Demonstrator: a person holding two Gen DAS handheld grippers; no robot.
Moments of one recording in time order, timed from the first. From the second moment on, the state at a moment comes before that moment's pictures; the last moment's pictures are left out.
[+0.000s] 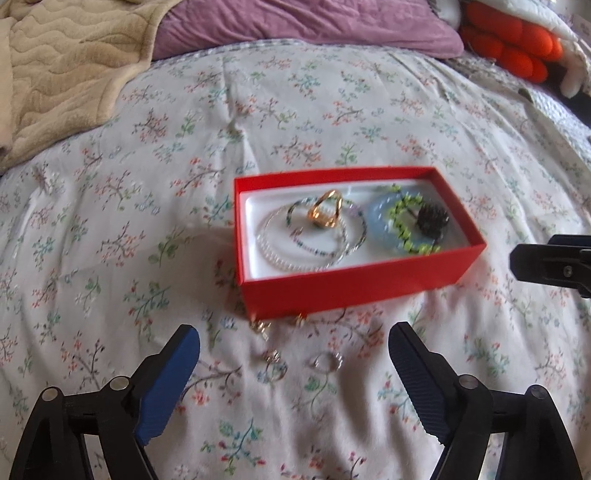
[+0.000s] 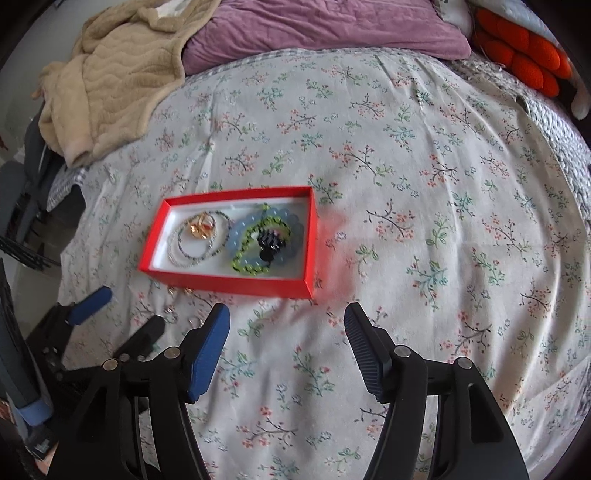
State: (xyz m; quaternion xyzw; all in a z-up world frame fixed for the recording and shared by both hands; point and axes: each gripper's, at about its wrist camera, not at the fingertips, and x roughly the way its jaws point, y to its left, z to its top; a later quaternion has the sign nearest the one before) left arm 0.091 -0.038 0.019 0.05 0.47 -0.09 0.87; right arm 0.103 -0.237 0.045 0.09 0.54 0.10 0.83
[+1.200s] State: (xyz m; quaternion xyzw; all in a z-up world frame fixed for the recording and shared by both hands) left arm 0.079 0.009 -0.065 0.08 0.49 -0.06 0.87; right arm 0.064 -0.168 -0.055 -0.07 0.51 0.13 0.85
